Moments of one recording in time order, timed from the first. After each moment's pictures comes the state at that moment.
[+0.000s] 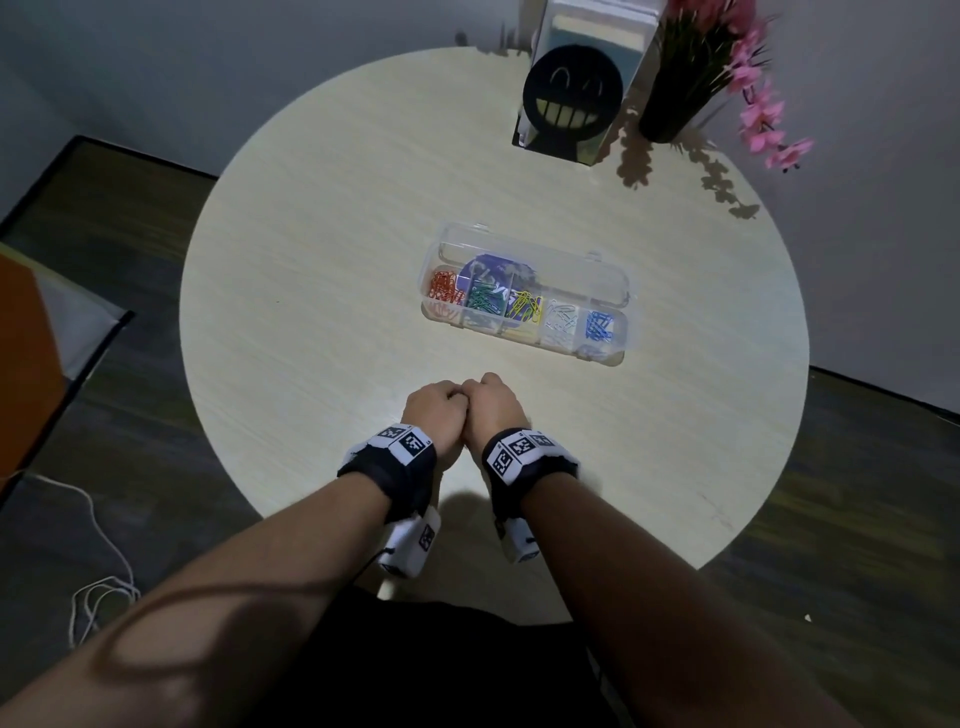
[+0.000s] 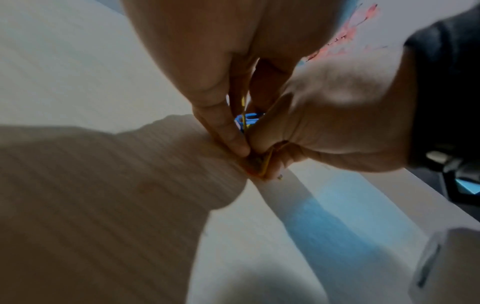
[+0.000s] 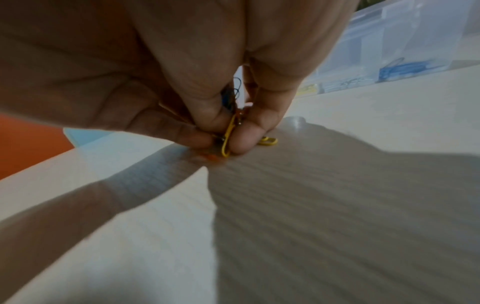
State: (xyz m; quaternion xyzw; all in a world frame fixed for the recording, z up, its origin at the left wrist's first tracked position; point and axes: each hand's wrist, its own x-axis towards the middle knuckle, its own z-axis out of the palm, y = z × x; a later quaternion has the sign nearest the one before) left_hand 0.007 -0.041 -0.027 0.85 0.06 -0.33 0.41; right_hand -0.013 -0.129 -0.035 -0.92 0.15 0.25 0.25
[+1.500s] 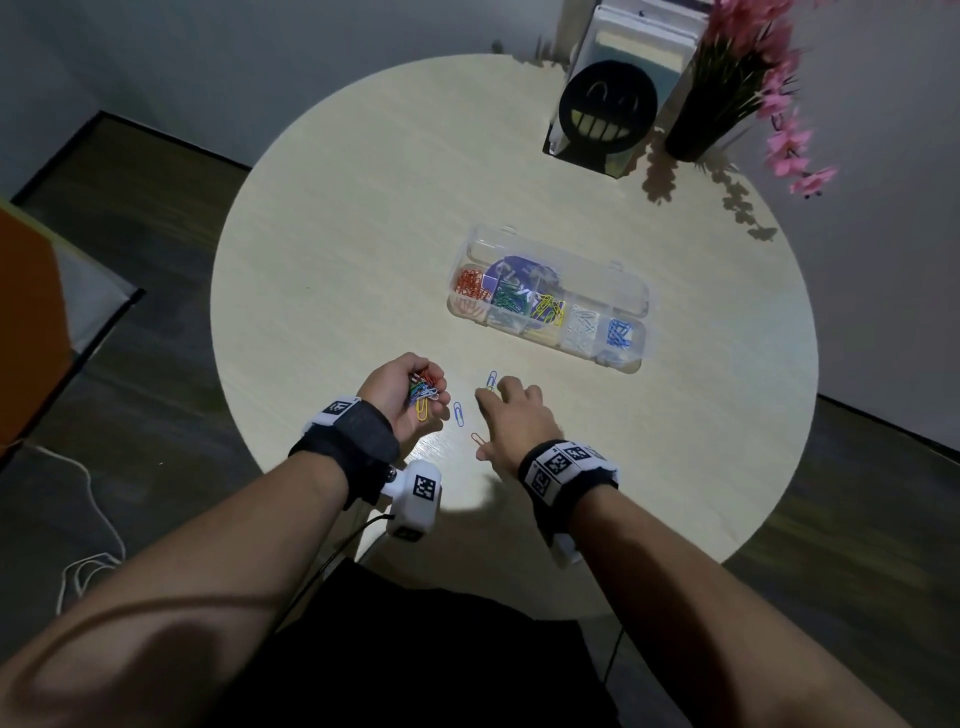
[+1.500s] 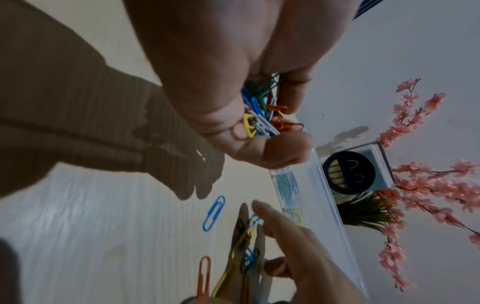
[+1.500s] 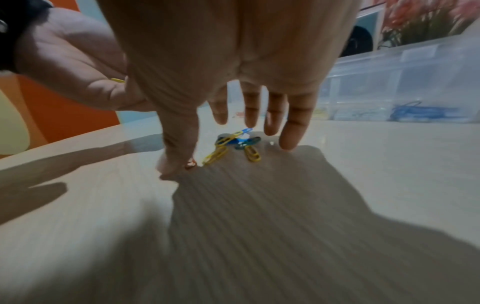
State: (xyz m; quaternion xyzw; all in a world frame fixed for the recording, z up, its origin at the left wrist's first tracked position) left_hand 0.029 0.017 -0.010 0.44 0.31 -0.37 0.76; right_hand -0.038 -0.135 -0.021 -0.96 0.03 0.26 0.12
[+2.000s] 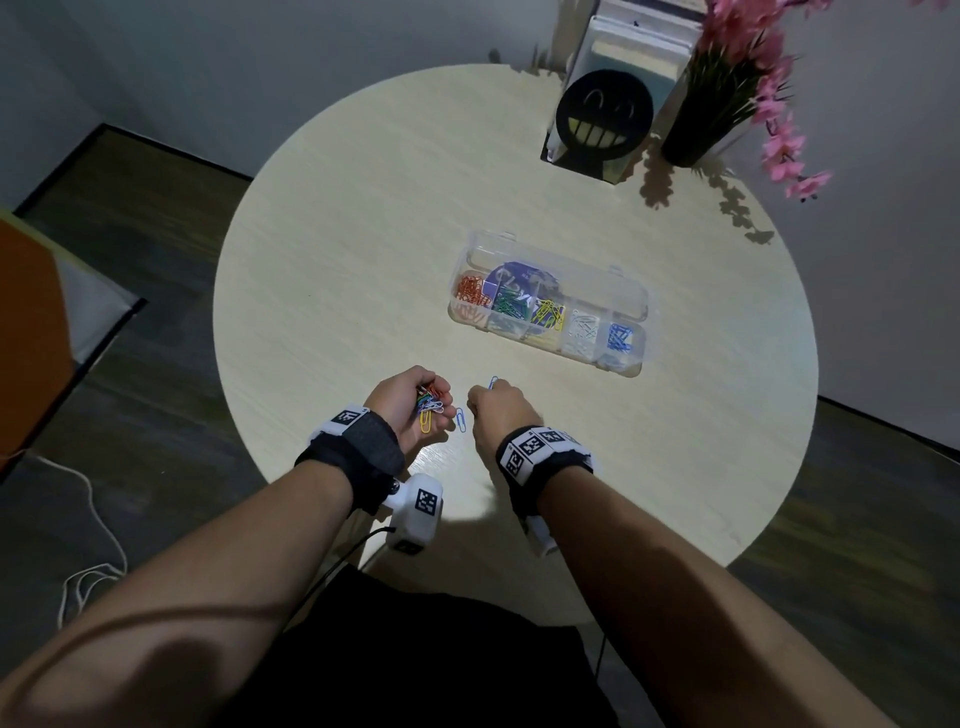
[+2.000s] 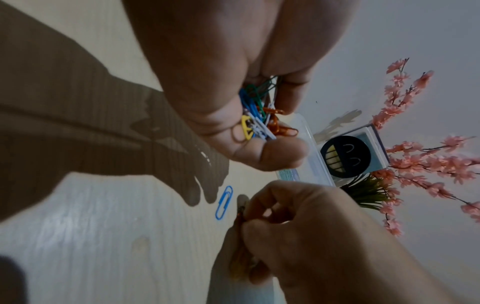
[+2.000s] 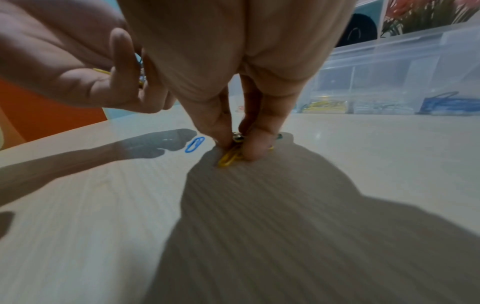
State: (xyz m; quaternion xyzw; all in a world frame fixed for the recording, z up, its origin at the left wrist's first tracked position) left_hand 0.024 0.014 -0.011 0.49 0.30 -0.37 0.73; right_hand -0.013 -0.114 -0.025 -0.95 0.08 0.26 0.13
